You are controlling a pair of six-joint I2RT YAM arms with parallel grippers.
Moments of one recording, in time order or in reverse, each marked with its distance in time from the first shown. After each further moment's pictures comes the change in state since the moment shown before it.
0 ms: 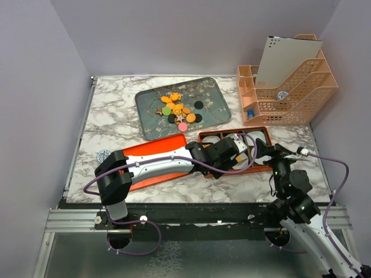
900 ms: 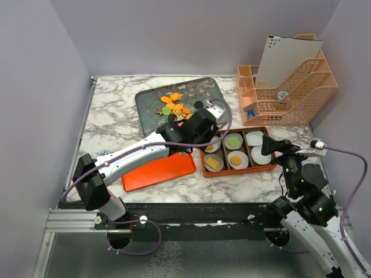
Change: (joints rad) left arm 0.162 -0.167 0.026 -0.018 -0.096 -0.040; right arm 0.000 0.107 0.264 -0.239 -0.001 0.085
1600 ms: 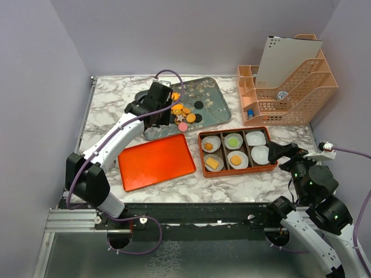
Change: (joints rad) left arm 0.507 -0.042 -0.003 -0.090 0.006 -0.060; right arm 0.000 -0.006 0.191 -0.339 0.000 0.054
